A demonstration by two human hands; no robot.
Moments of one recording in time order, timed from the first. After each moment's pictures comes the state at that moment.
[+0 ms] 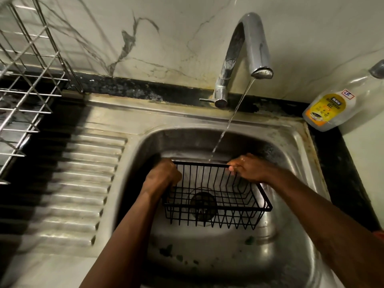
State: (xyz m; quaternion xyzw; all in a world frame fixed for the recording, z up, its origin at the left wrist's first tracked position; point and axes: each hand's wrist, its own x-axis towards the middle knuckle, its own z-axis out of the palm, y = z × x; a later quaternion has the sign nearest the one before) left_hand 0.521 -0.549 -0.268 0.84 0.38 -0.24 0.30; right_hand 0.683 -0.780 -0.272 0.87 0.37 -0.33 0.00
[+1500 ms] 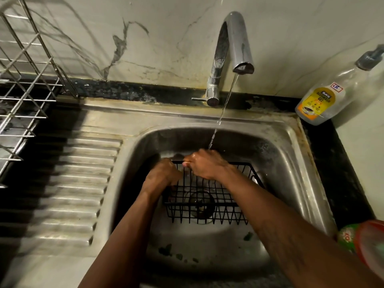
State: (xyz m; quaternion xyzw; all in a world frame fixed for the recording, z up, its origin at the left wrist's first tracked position) left_hand 0.520 -0.564 -0.265 0.87 0.33 -0.23 0.27; right_hand 0.623 -0.680 -0.278 0.85 0.48 -0.24 -0.03
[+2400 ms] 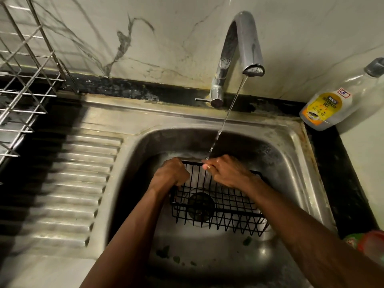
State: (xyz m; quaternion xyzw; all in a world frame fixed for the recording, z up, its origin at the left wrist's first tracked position) left_hand 0.537 -0.571 -0.267 0.85 0.33 -0.26 0.32; right_hand 0.642 -0.737 -0.289 0.87 0.44 -0.22 -0.07
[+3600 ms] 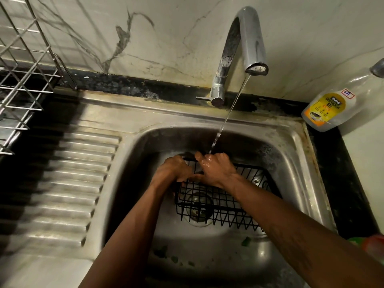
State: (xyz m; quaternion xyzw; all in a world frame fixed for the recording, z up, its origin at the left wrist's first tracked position) left_hand 0.547 -0.572 -0.267 0.83 0.34 -0.27 0.36; right_hand 0.638 -0.704 -0.312 0.86 0.49 -0.11 0.09
